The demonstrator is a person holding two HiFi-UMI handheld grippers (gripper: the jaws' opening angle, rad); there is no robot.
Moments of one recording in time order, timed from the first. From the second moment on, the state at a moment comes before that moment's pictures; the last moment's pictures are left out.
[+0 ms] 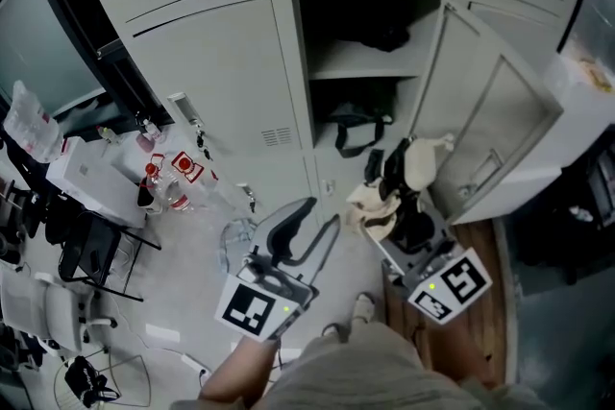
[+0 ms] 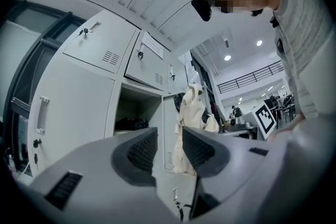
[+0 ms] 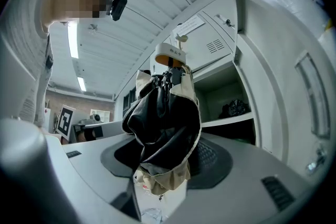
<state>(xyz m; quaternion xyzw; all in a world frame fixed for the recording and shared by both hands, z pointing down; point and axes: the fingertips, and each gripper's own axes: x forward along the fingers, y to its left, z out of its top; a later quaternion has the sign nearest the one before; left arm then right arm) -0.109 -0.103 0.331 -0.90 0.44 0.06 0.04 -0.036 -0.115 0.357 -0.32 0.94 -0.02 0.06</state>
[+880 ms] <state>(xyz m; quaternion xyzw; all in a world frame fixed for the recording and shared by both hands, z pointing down) -0.134 -0.046 0.346 -0.89 0.45 0.06 0.03 -0.063 -0.044 0.353 -0.30 0.95 -0.01 0.05</state>
